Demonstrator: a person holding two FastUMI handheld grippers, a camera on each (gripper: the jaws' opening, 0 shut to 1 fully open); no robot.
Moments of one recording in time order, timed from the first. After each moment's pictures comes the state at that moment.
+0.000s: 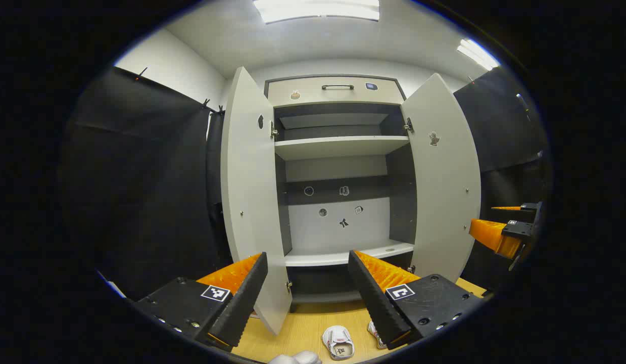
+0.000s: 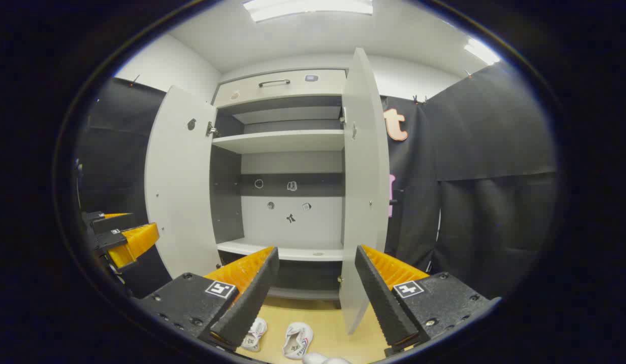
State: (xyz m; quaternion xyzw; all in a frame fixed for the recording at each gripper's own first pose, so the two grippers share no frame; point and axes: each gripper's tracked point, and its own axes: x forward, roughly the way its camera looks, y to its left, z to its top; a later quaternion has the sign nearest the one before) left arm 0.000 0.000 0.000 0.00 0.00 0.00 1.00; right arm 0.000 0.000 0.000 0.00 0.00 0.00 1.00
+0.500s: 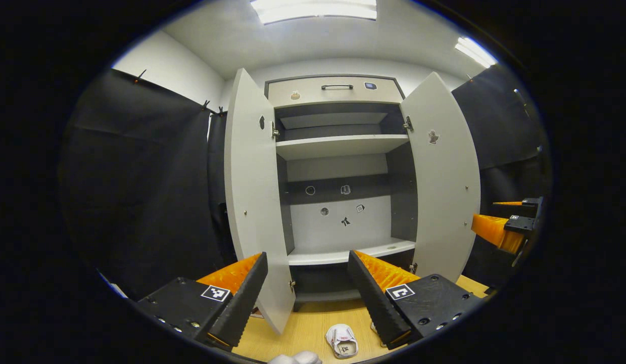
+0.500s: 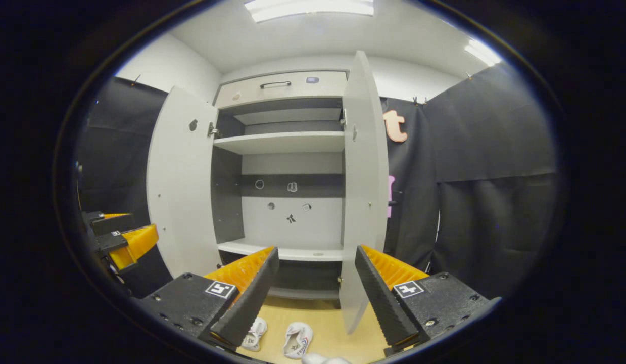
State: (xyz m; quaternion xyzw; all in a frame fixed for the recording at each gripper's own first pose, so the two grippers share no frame) left arm -0.007 0.002 -0.003 0.01 0.00 0.00 1.00; right arm -0.006 0.003 0.001 0.00 0.00 0.00 1.00
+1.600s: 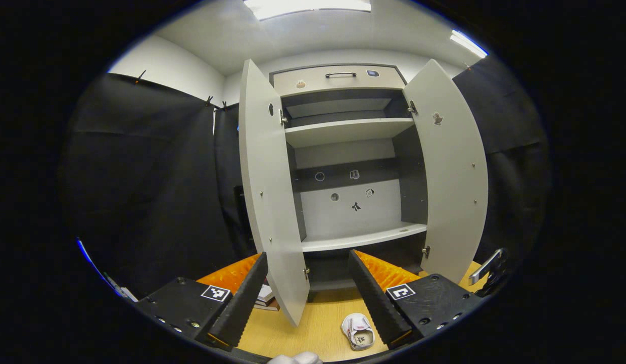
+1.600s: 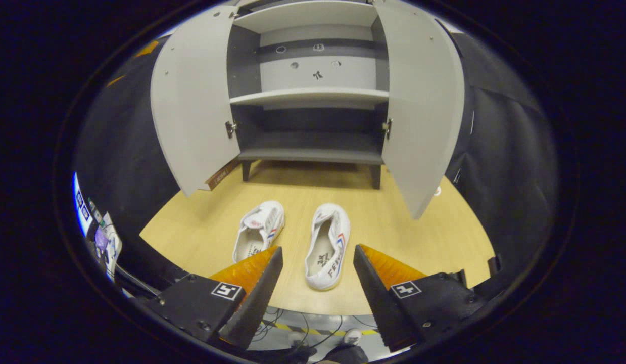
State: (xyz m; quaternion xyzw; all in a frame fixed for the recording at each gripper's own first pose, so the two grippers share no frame) left arm -0.017 0.028 -0.037 0.03 0.03 0.03 1.00; right arm -0.020 0.073 -0.366 0.00 0.33 0.06 0.94
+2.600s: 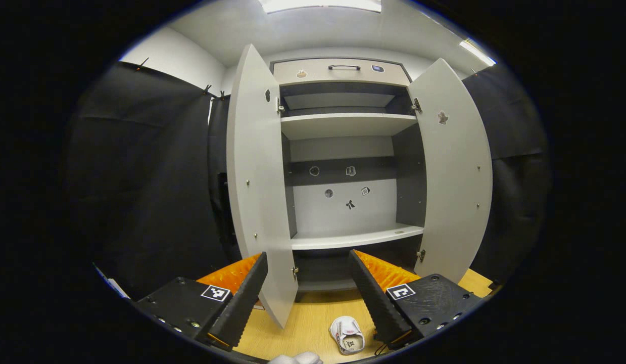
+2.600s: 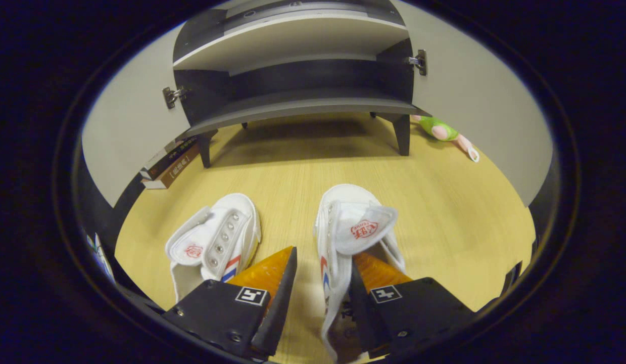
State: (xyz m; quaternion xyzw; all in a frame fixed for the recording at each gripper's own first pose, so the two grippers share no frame) left arm 0.019 0.011 -0.050 0.01 0.04 0.00 1.00; right arm 0.127 0.089 -0.483 0.05 0.38 0.00 0.92
